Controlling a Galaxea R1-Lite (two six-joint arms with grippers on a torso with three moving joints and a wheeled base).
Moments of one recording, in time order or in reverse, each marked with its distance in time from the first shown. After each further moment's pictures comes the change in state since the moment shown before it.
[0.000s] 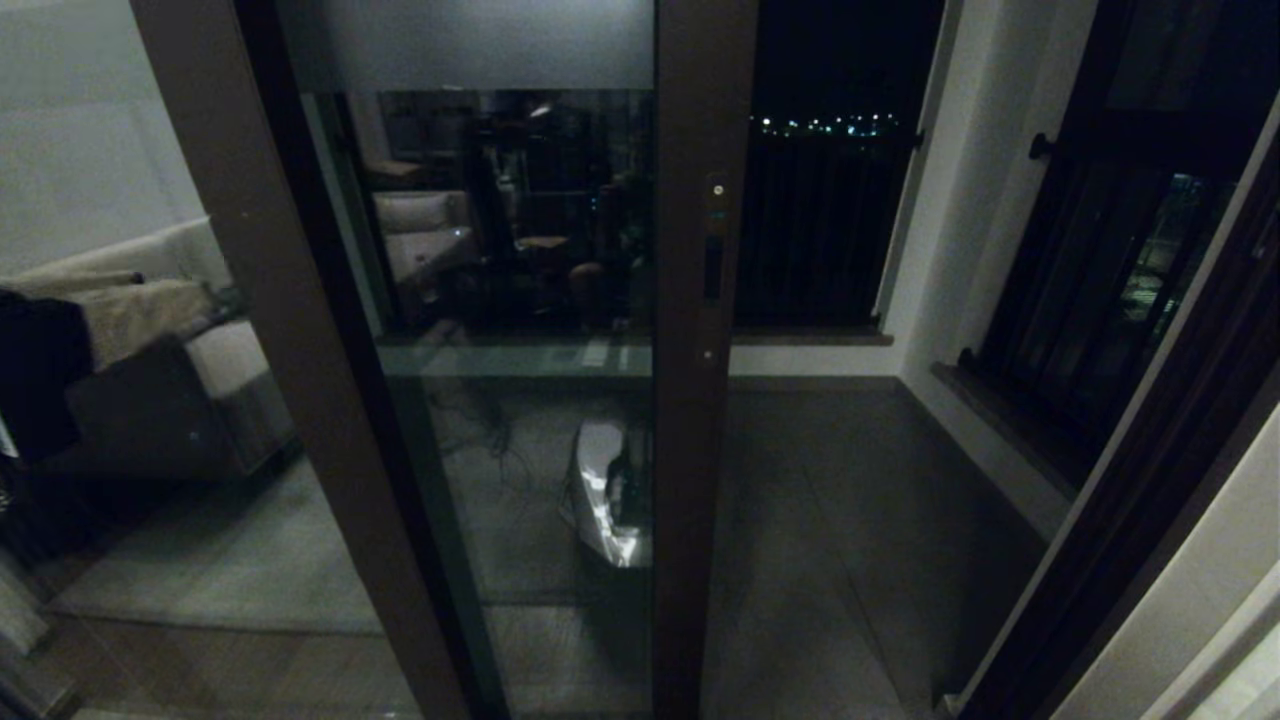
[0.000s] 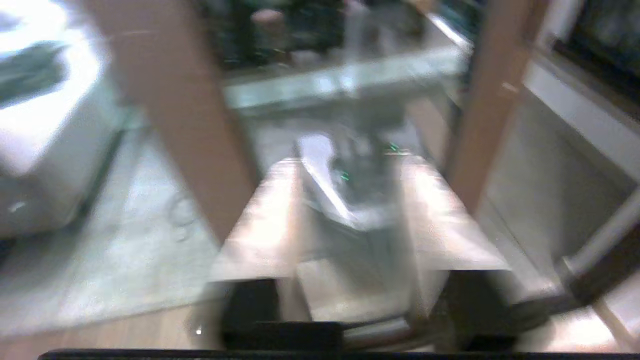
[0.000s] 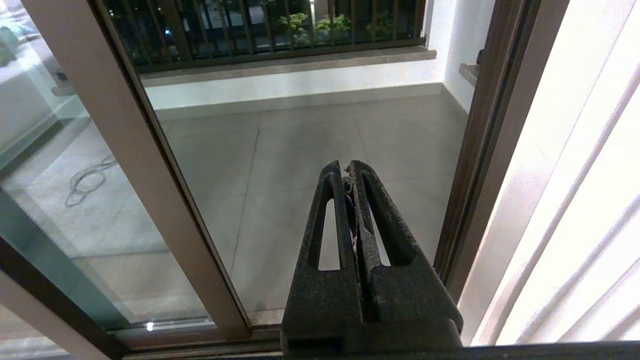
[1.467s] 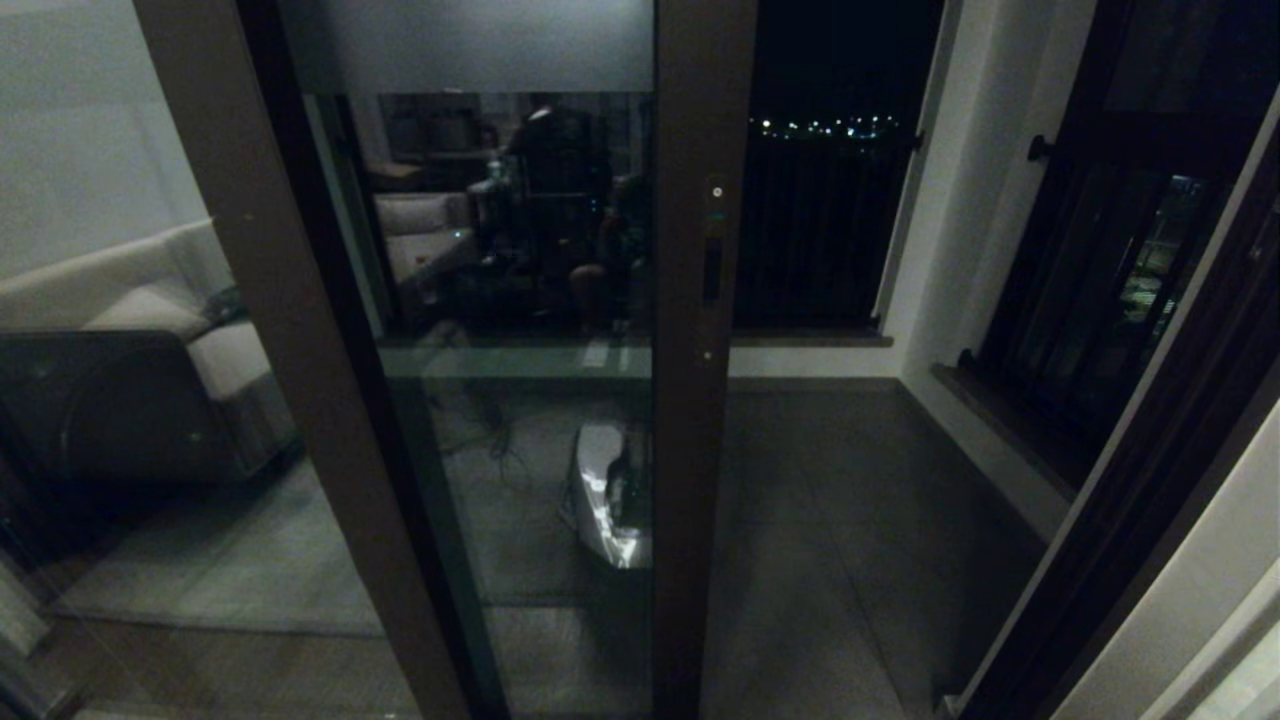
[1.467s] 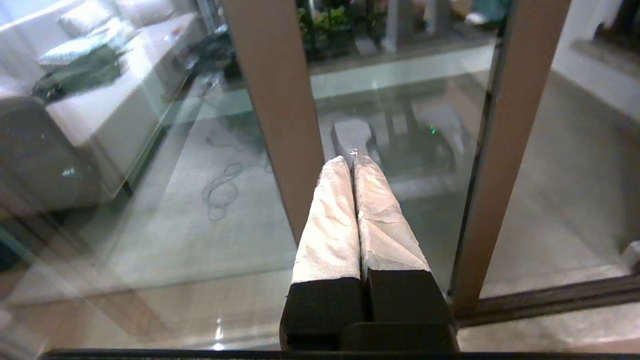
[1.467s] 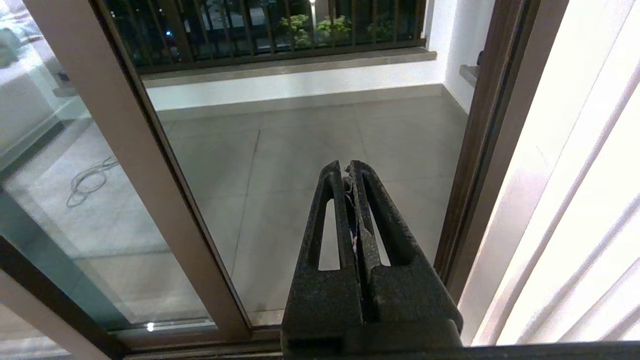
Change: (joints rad) left arm 0.610 -0.818 0.746 -0.005 -0.552 0.117; right arm 0.000 0.000 0.000 0.000 0.000 0.000
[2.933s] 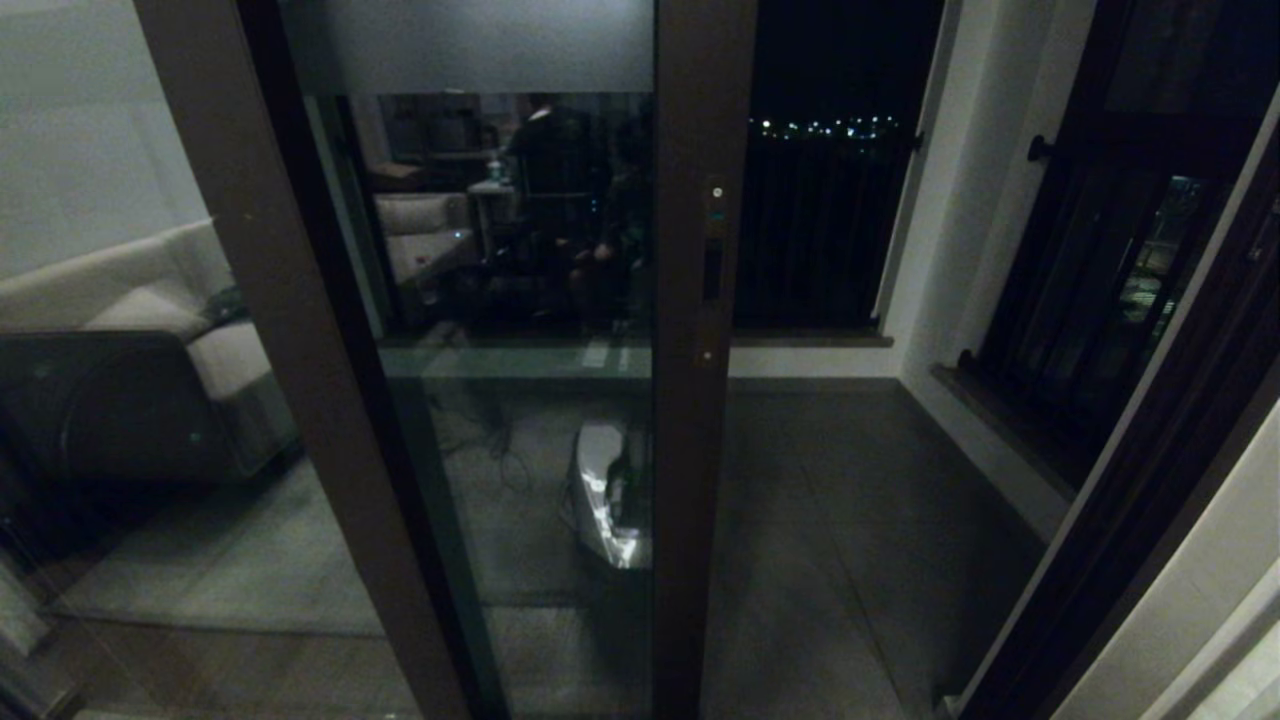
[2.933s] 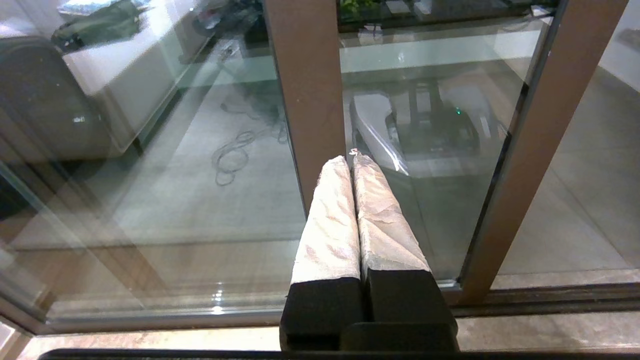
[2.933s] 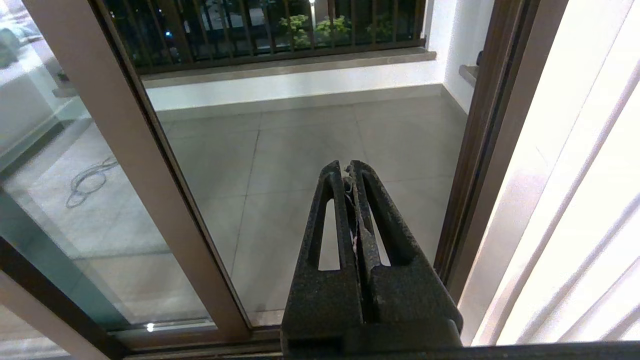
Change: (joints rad) left arm -0.010 -0.187 0.255 -0.015 0.099 -0.052; right arm 0.000 0.000 0.000 0.000 0.000 0.001
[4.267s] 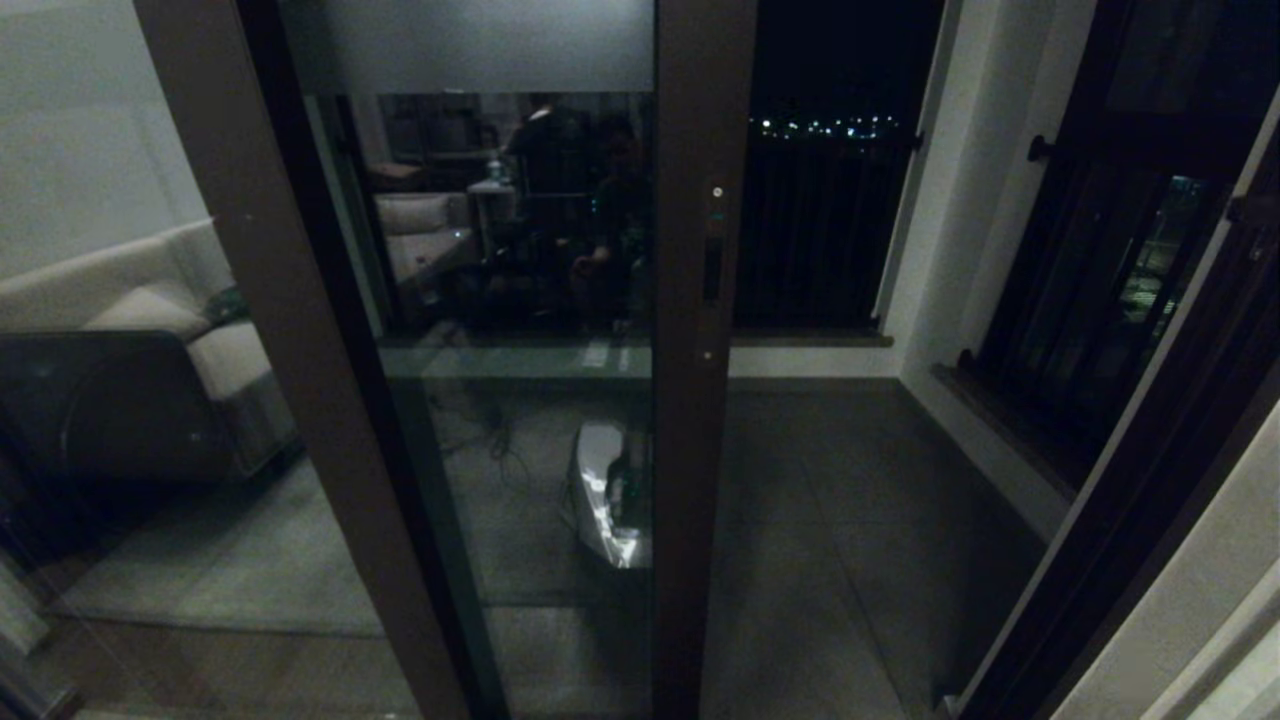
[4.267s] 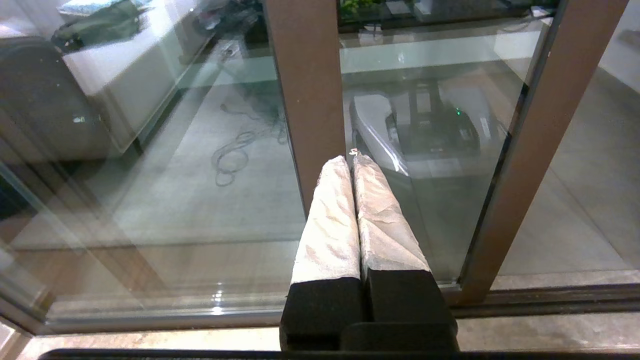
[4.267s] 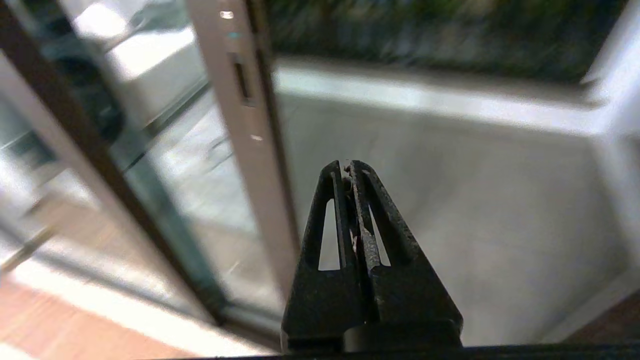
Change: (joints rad) left arm 0.000 0.000 0.000 0.000 0.000 -0.001; right arm 0.170 1.117 -1.201 0.158 0.236 -0.022
